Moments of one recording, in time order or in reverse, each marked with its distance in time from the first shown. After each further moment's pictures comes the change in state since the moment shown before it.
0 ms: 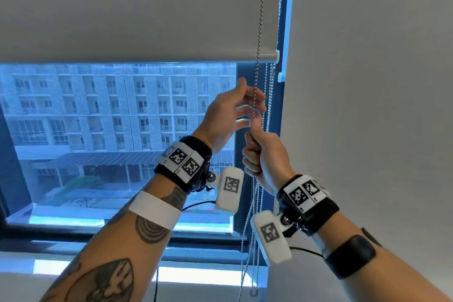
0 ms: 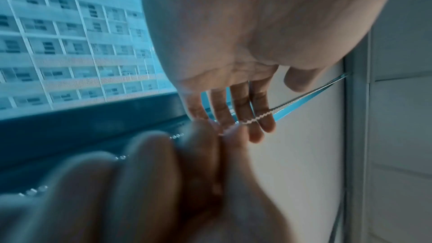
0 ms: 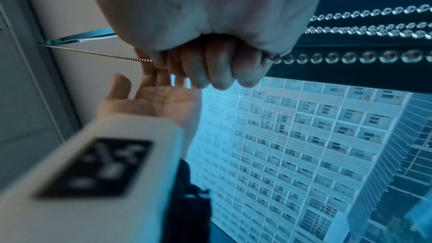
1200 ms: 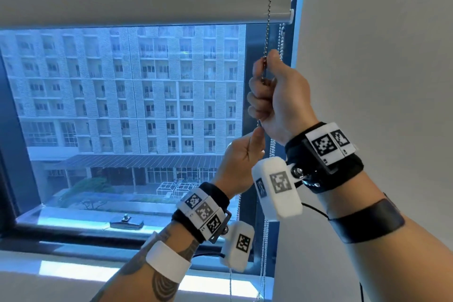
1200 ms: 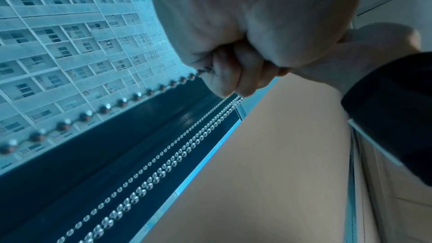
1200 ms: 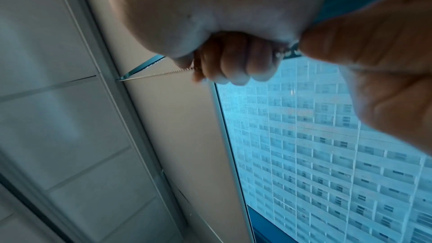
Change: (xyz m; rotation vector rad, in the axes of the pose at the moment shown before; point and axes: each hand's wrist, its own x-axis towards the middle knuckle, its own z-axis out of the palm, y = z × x) left_hand -0.036 -0.059 0.019 0.337 0.105 0.194; right_hand 0.027 -0.106 0.030 0.086 -0.001 -0.151
